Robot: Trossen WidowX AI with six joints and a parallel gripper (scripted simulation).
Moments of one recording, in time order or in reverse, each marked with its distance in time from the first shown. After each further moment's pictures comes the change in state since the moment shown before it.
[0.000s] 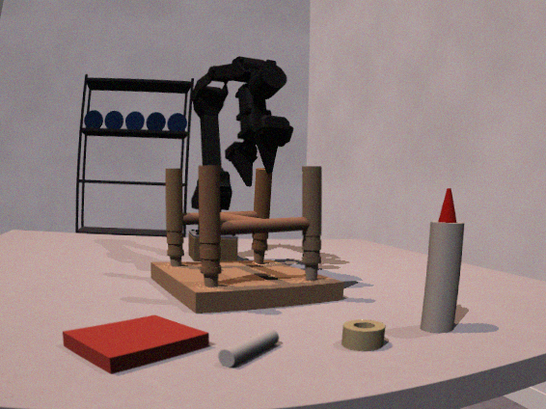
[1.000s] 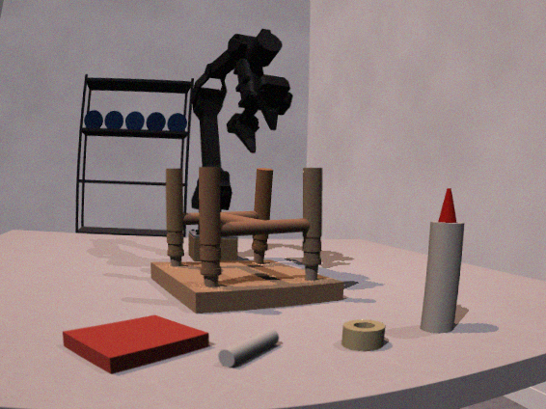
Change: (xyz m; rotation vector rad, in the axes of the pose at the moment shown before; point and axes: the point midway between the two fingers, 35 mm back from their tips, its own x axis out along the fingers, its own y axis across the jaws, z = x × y) arm -0.068 -0.029 -0.002 0.000 -0.008 -0.149
